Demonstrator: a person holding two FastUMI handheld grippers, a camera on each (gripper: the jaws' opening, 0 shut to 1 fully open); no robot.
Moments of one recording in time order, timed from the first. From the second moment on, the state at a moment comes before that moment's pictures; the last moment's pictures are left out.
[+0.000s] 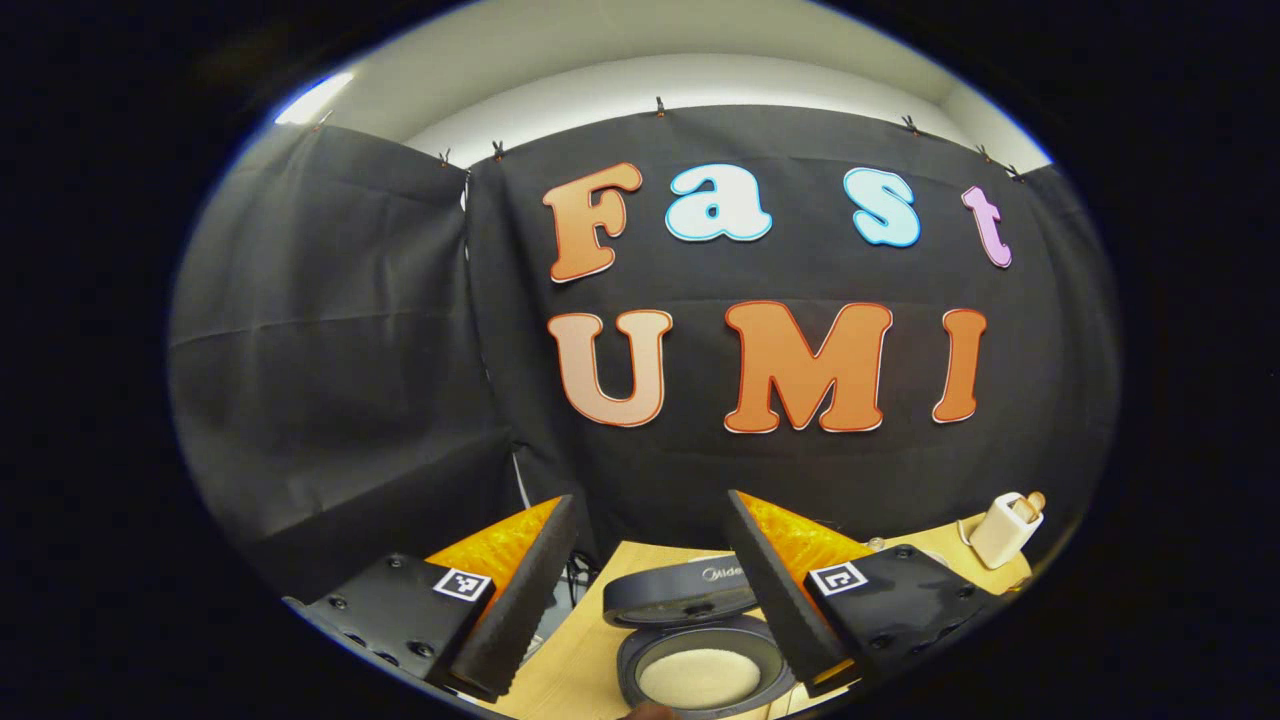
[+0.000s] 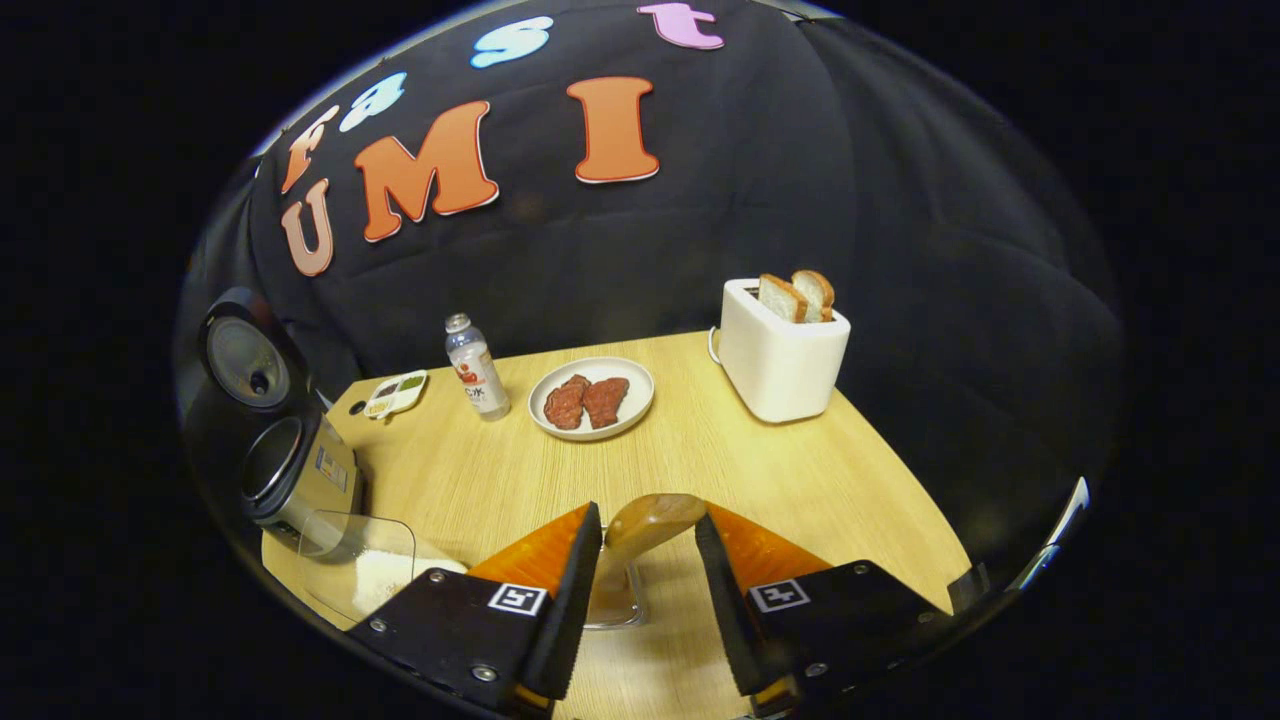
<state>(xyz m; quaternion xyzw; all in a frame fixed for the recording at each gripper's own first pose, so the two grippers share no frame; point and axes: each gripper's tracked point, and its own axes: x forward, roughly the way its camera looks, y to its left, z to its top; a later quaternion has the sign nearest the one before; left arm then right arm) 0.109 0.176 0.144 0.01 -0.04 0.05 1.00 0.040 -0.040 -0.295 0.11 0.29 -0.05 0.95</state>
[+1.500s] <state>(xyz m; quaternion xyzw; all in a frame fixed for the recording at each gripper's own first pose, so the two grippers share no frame) 0.148 0.107 -0.151 -0.03 0.50 -0.01 0.87 0.042 0.000 -0.215 0.08 0.23 0.01 0.97</state>
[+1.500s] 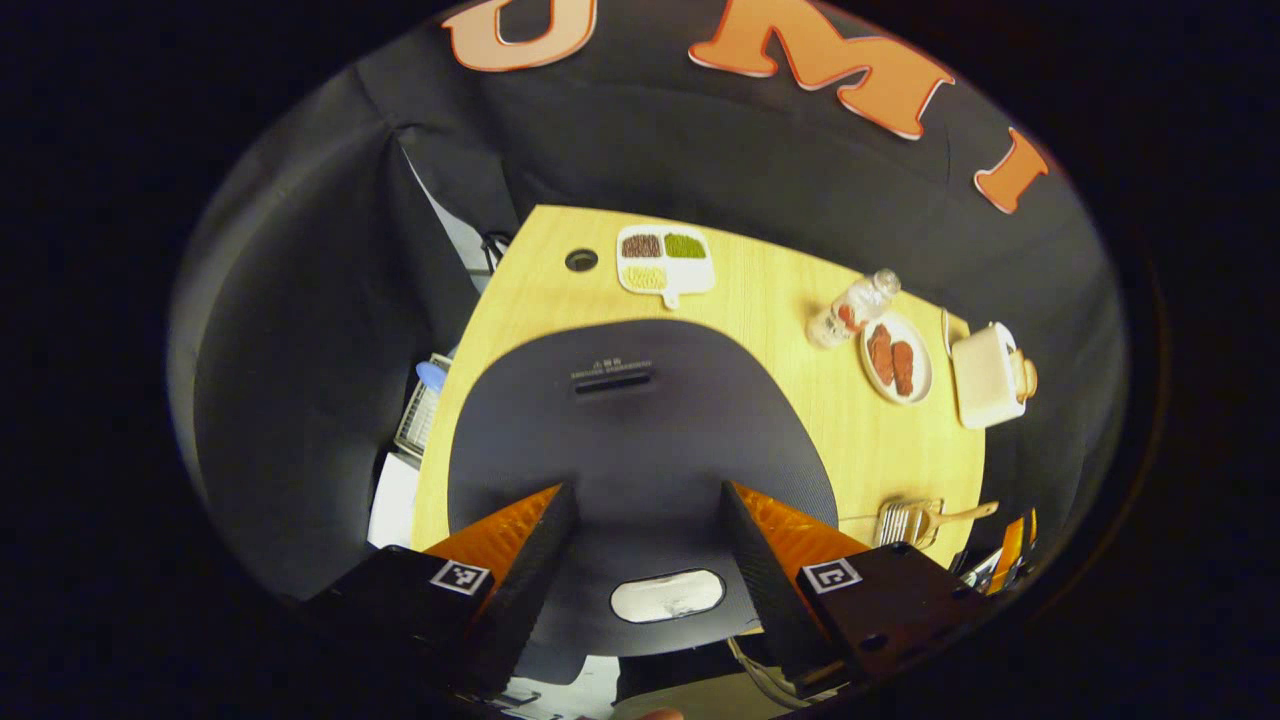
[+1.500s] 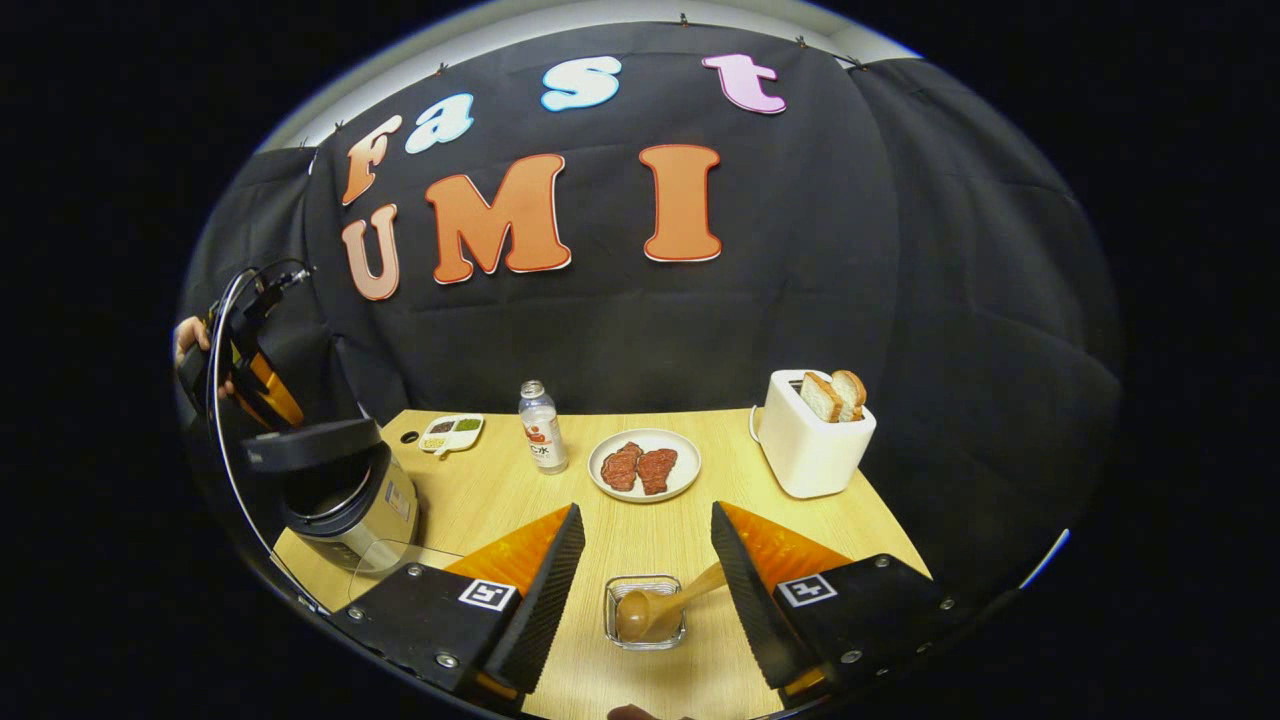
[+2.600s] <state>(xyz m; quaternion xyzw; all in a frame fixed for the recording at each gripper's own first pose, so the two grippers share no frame) 0.128 0.080 -0.089 0.03 0.26 -0.02 0.96 0.055 0.048 -0.106 0.04 0.12 0.05 0.99</state>
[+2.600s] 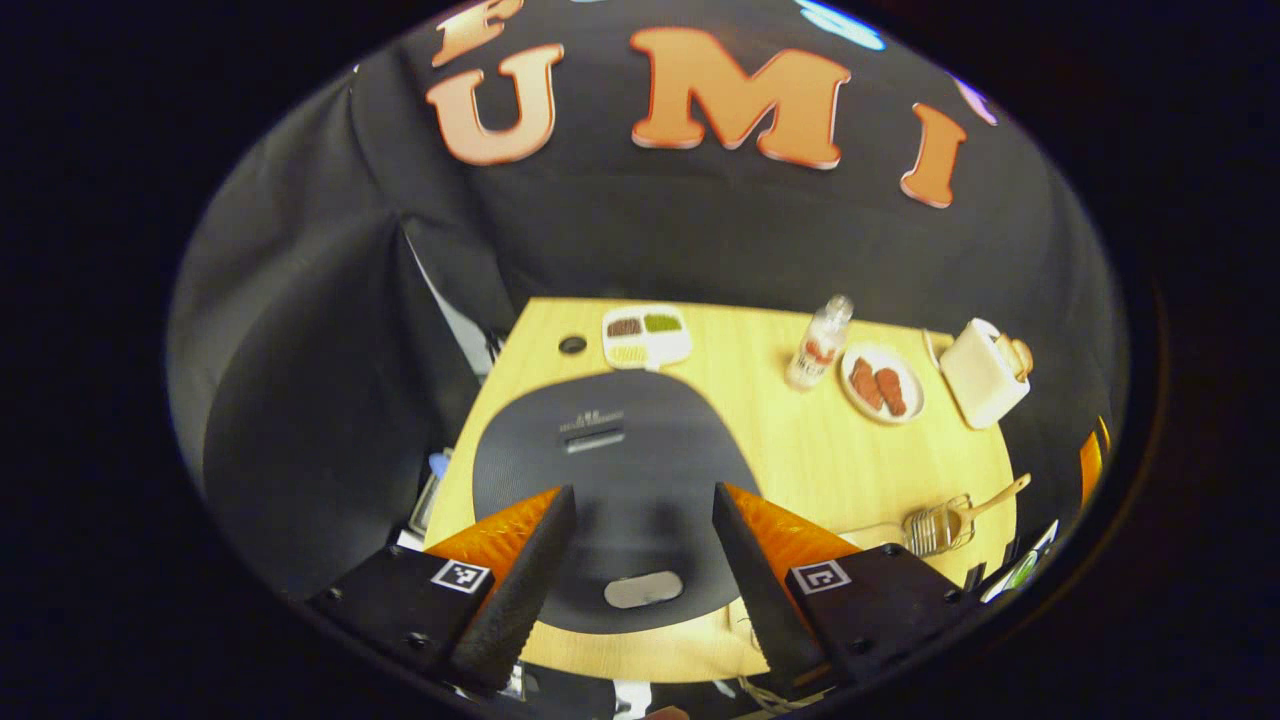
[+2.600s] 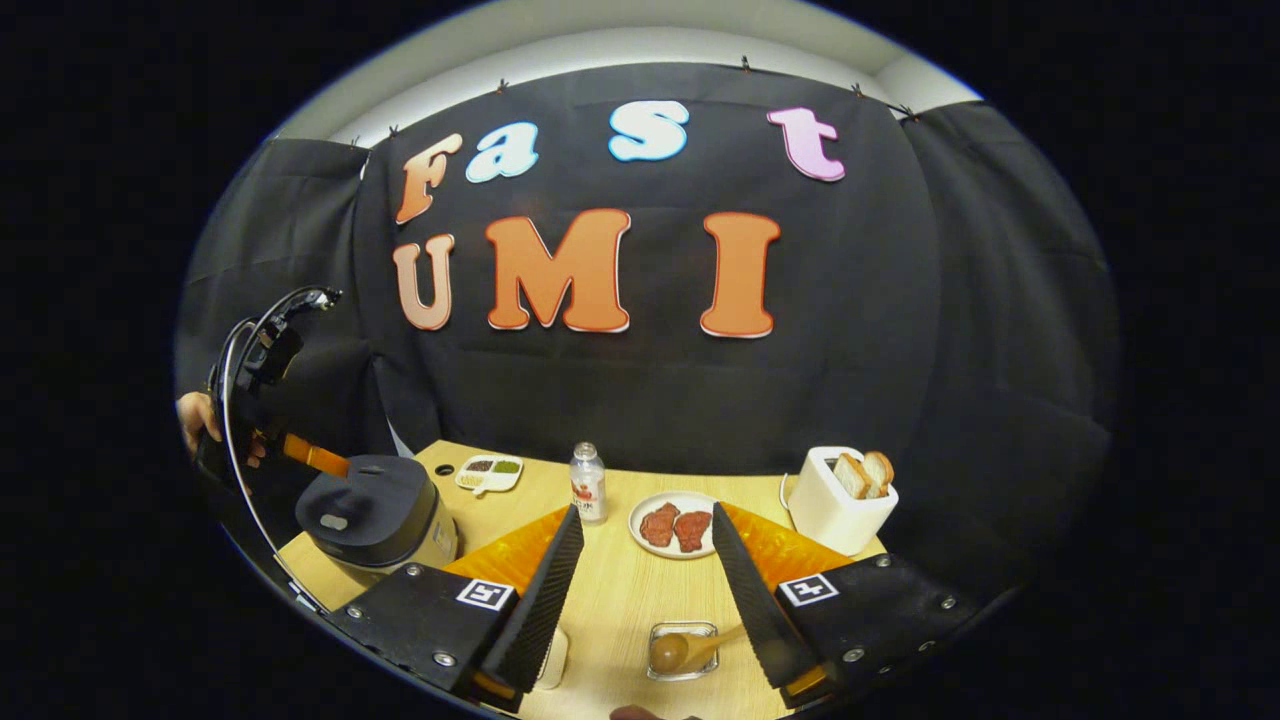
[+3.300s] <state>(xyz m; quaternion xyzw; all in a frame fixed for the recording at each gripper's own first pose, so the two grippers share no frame) 0.011 -0.025 0.057 0.06 -0.14 -0.08 0.99 0.044 0.072 -0.013 0.01 0.01 0.06 1.00</state>
